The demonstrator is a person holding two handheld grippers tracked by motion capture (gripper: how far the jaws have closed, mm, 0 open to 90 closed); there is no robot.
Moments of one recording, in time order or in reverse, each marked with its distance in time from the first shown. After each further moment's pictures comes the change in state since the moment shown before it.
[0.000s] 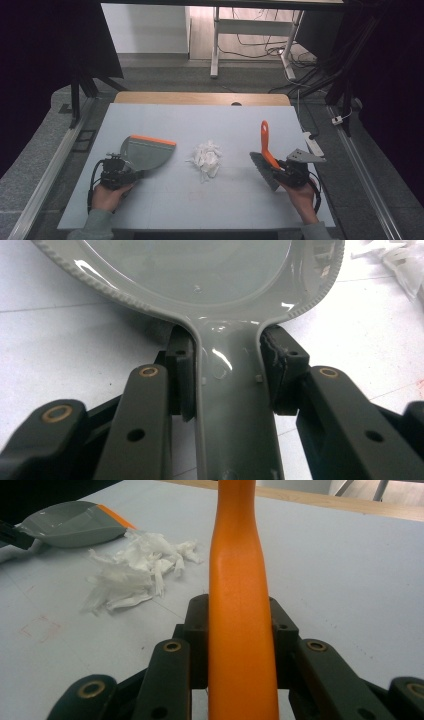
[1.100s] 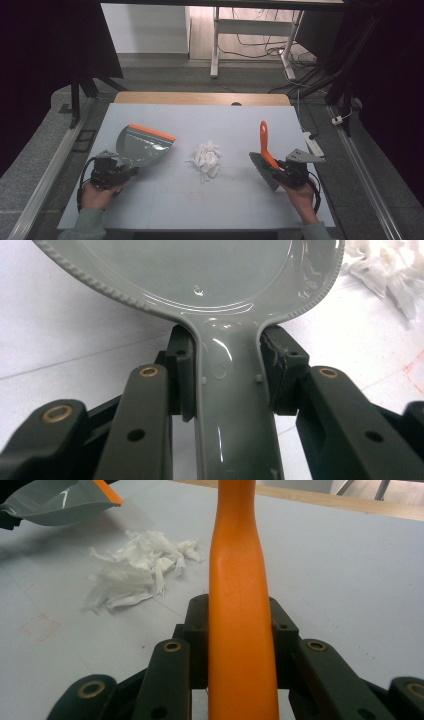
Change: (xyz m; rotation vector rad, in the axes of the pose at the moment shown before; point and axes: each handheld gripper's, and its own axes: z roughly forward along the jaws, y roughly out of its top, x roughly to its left) left arm 0.009 0.000 -0.025 -0.108 -0.031 0.178; right arm 0.001 0.000 0.001 0.006 0.000 -0.009
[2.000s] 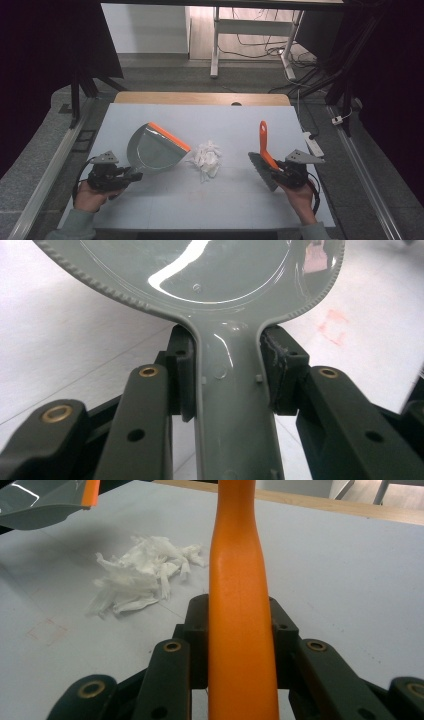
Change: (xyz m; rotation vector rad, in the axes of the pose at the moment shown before) left arm -0.007 0.000 -0.015 -0.021 -0.221 0.232; right arm 0.005 0.001 -0.002 -0.014 -0.001 0.007
